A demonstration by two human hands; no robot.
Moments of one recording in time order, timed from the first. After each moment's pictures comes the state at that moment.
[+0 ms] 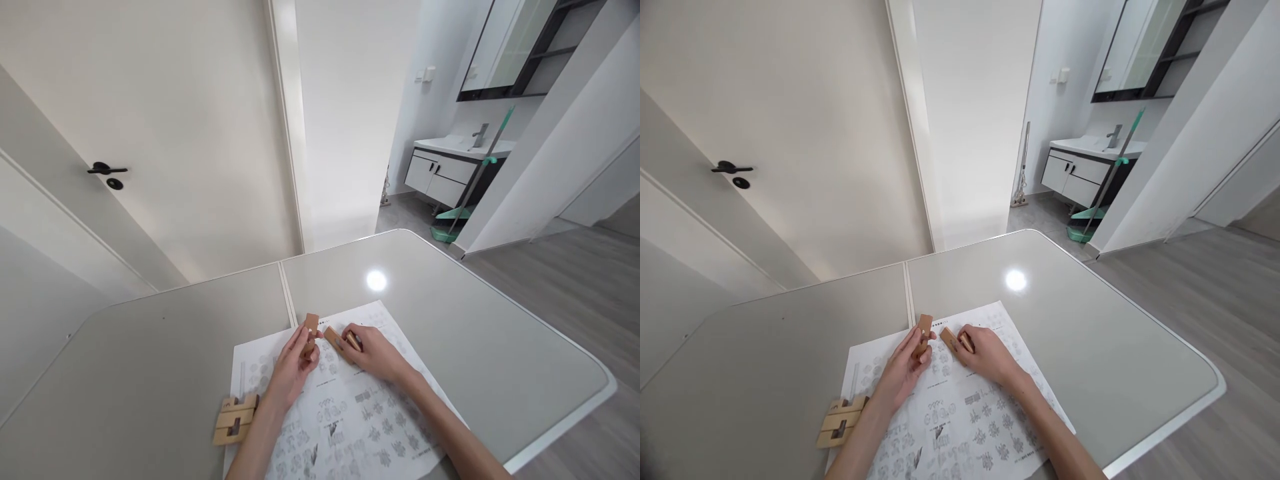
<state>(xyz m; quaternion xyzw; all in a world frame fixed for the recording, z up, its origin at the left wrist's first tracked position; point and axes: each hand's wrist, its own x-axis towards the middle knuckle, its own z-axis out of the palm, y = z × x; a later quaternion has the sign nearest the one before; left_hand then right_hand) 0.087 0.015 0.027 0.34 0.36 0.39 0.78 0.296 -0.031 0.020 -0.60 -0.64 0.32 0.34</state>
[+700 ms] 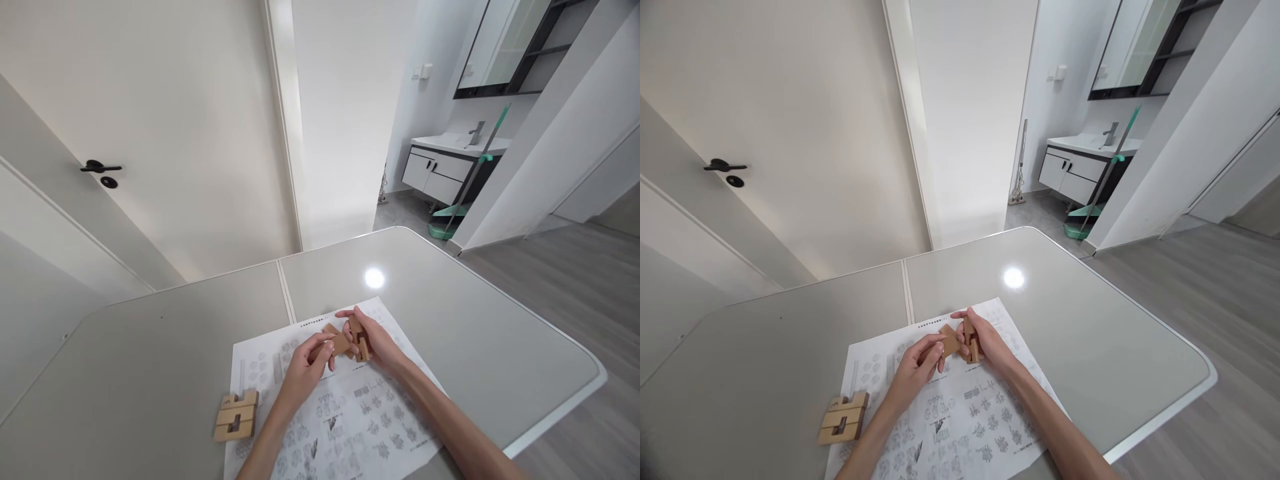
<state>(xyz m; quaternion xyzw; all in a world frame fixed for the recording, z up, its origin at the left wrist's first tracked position) 0.099 -0.002 0.031 0.59 0.39 0.31 0.64 0.293 -0.029 0.029 -0.44 -0.34 0.64 0.54</state>
